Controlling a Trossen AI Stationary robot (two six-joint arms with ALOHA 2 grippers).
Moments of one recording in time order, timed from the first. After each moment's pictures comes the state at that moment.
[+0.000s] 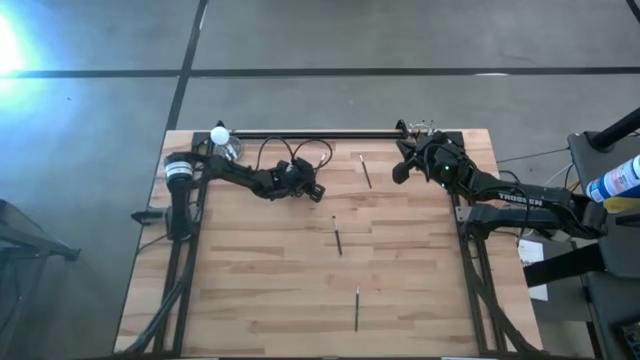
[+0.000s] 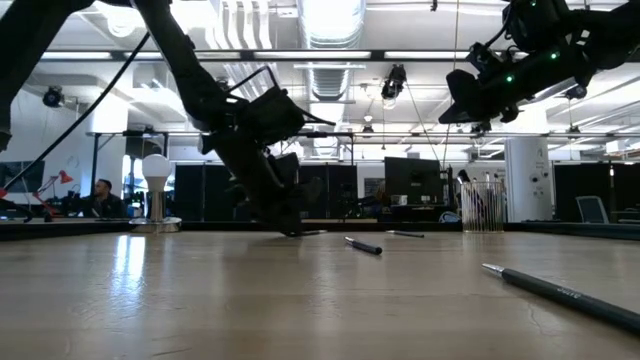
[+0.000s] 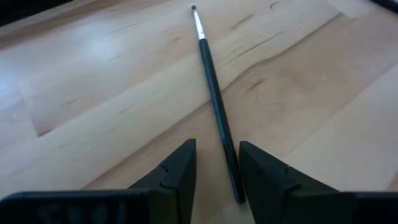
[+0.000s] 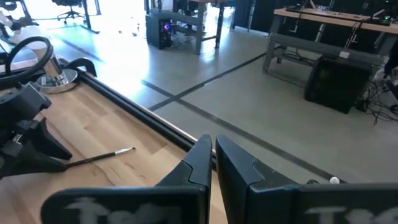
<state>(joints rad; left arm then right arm) 0.32 1.91 0.92 0.17 -0.40 -0.51 -0.50 0.89 0.40 0.27 0.37 0.05</state>
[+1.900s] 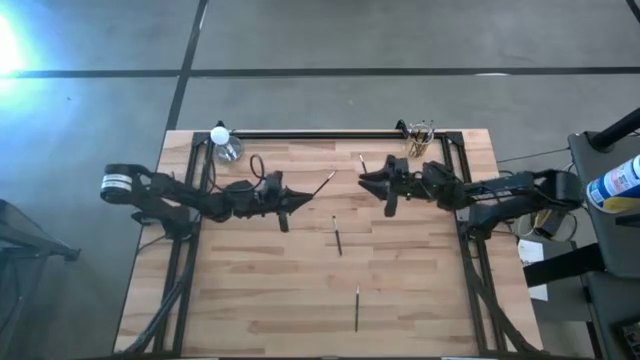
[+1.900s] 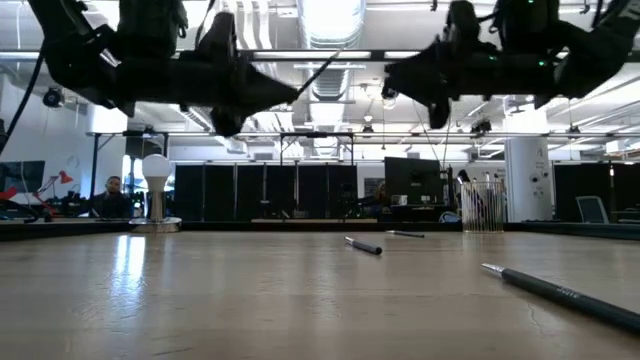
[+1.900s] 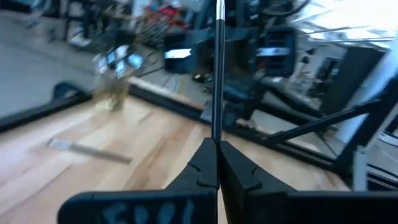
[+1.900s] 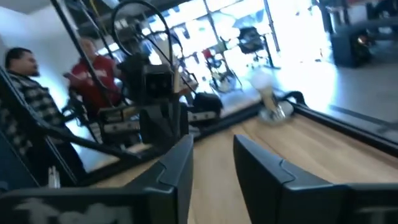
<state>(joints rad) 0.09 1.41 0.42 1.04 -0.07 -0.32 -0.27 1.27 0.37 0.97 -0.13 0.40</state>
